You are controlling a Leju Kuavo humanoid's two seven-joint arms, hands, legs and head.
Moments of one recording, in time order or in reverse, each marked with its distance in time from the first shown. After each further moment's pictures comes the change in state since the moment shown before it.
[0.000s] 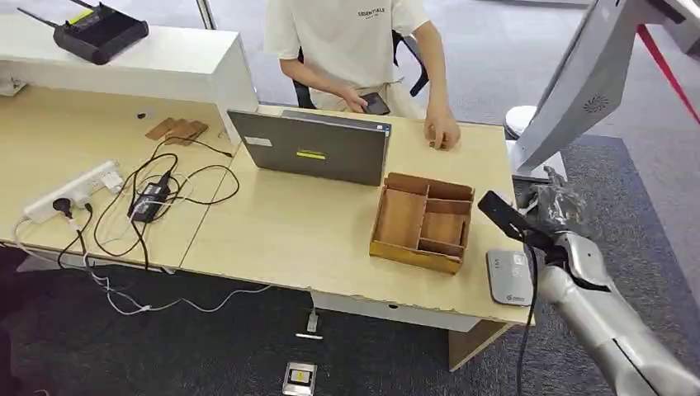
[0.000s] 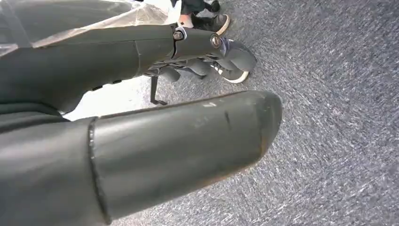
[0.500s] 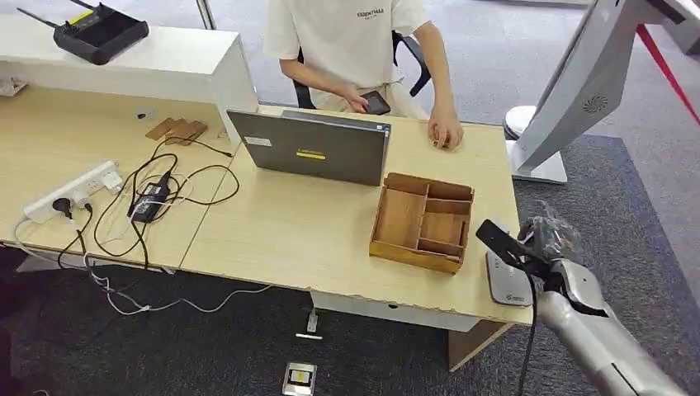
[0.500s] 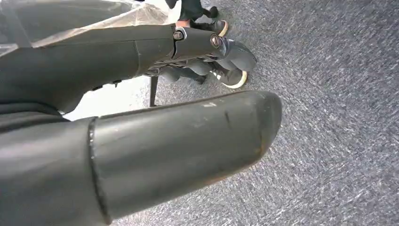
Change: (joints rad) left arm -0.025 0.000 -0.002 0.000 -0.027 -0.017 0.021; right arm 0.093 -0.020 0.002 -0.008 -0.009 0.052 0.027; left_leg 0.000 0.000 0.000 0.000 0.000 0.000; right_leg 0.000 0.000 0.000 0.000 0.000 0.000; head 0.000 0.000
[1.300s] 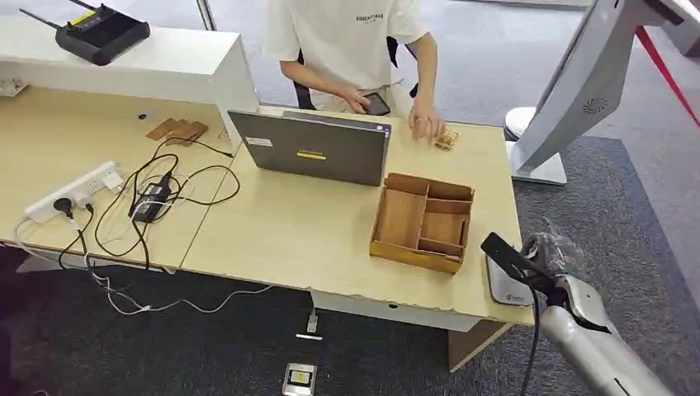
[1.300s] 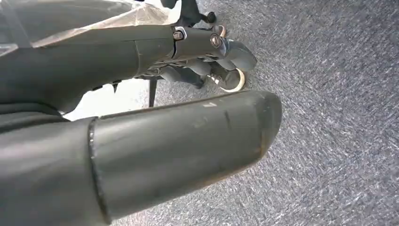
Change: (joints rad) left arm -0.017 -0.002 -0.008 -0.003 -0.017 -0.013 0.014; right arm 0.055 -0.016 -0.009 0.000 -0.048 -0.010 0.010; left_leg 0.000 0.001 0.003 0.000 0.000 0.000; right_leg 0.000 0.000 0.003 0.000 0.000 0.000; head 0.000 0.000
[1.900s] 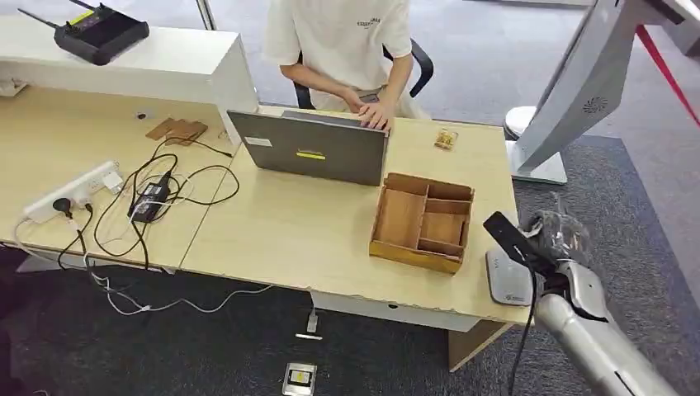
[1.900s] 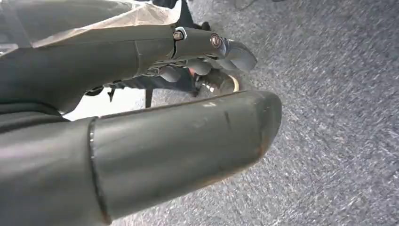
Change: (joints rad) left arm -0.017 -0.002 -0.014 -0.006 -0.031 0.000 0.000; right arm -0.013 0.005 -0.055 -0.125 0.026 -0.127 0.010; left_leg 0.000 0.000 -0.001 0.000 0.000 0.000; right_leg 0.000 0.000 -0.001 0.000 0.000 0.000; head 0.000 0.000
